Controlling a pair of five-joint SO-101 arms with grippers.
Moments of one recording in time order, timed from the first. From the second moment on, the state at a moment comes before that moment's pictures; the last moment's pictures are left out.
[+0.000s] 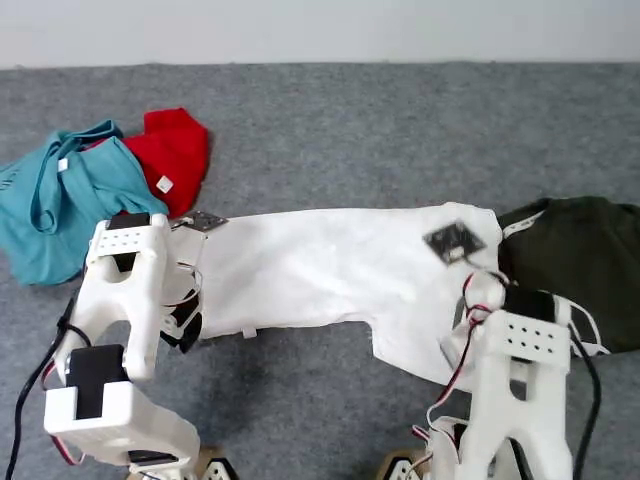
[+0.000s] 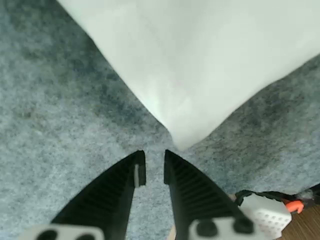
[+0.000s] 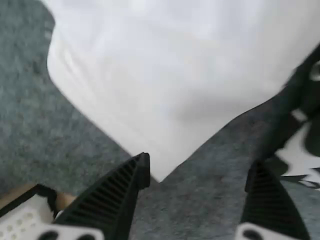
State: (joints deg) left arm -11.2 6.0 30.0 87.2 -27.7; right arm 11.6 -38.6 56.6 78.2 40.0
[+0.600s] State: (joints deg) left arm -11.2 6.0 31.7 87.2 -27.6; right arm 15.1 -39.0 62.8 78.2 40.7
